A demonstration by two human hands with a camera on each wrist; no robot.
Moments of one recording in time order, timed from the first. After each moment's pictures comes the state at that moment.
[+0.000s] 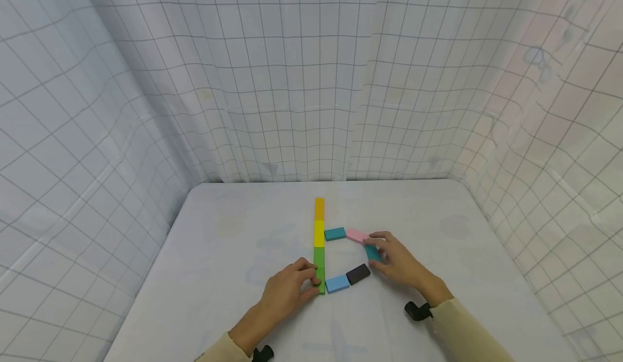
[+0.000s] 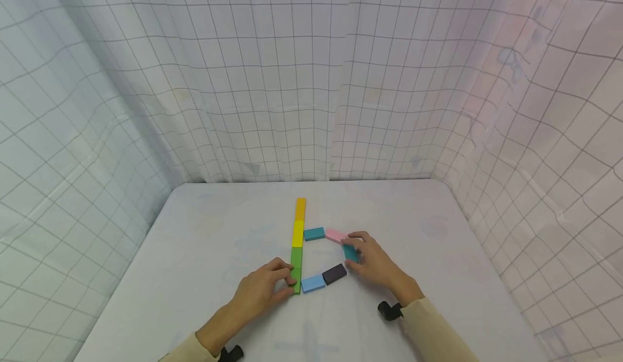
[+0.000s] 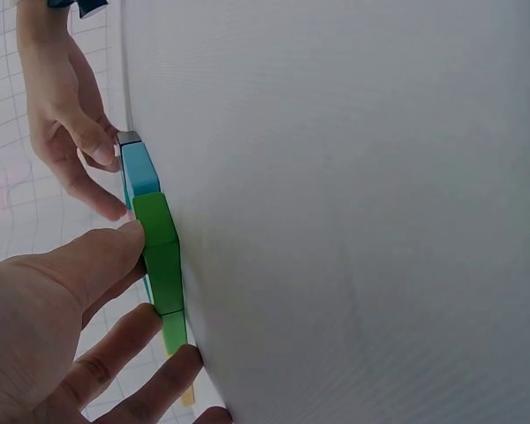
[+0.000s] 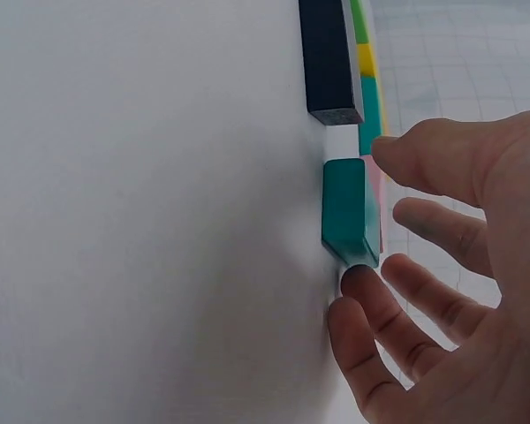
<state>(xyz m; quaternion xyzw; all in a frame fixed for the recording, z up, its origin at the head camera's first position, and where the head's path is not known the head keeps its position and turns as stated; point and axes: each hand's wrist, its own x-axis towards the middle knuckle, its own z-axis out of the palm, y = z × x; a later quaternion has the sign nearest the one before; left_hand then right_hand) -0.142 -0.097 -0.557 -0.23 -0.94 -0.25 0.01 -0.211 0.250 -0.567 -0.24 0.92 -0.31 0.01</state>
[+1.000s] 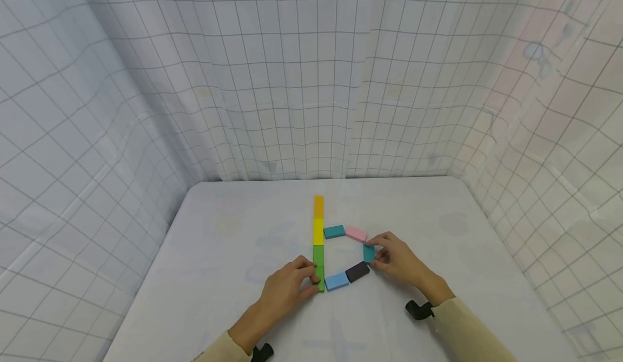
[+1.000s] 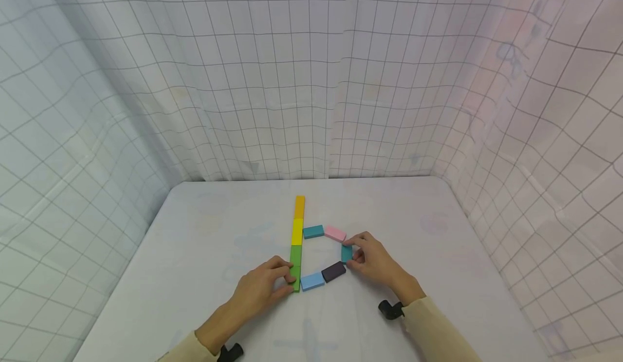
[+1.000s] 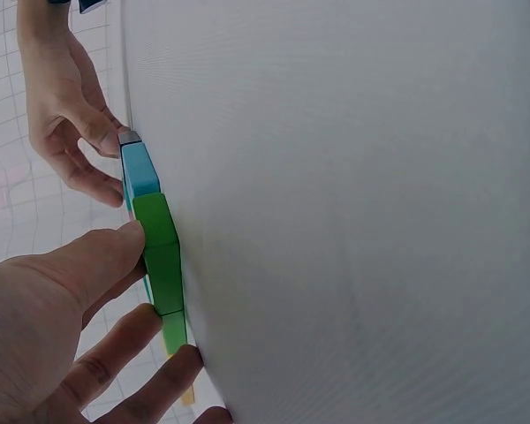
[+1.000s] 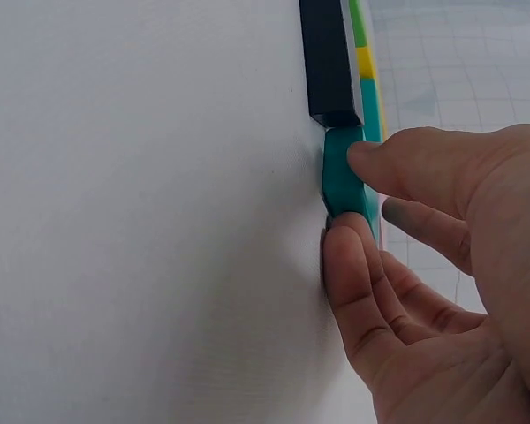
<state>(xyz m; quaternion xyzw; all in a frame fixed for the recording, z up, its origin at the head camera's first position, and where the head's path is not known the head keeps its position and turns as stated) -0.141 -0.096 -0.557 -0.23 -0.94 -0.25 0.02 -0.210 0.257 -0.568 -0.23 0.90 -0.36 0.03</state>
